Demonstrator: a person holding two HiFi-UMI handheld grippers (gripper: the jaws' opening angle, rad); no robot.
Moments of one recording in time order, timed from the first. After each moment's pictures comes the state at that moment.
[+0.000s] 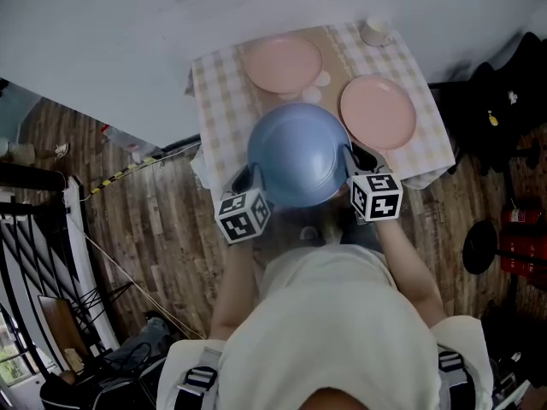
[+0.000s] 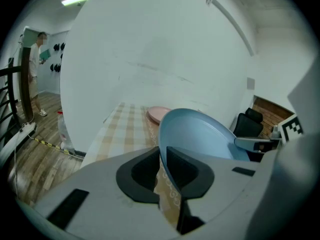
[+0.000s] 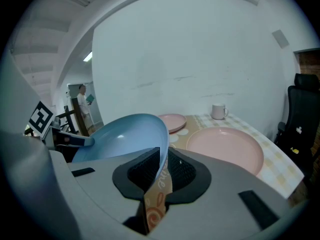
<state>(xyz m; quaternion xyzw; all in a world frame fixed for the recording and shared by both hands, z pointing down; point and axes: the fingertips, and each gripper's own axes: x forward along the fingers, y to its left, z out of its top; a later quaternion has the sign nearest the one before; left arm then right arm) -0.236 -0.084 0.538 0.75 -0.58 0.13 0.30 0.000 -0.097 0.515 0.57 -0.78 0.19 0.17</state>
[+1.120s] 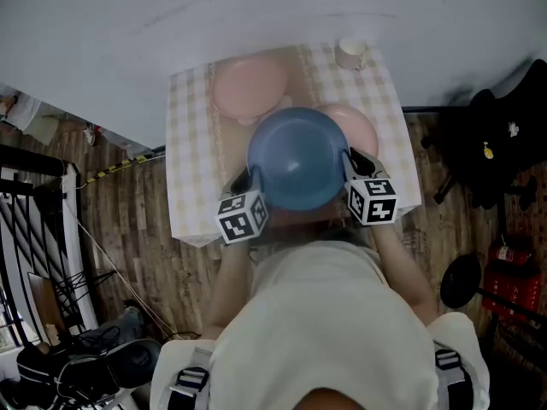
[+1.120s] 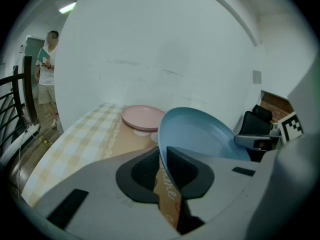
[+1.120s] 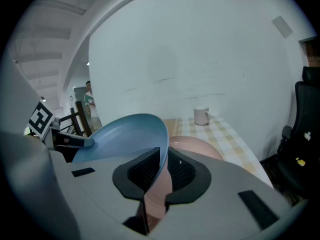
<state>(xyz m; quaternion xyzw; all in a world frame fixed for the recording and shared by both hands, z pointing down) -0.078 -0.135 0.527 0.72 -0.61 0.14 0.30 0.156 -0.167 0.511 0.53 -0.80 0.20 0.17</state>
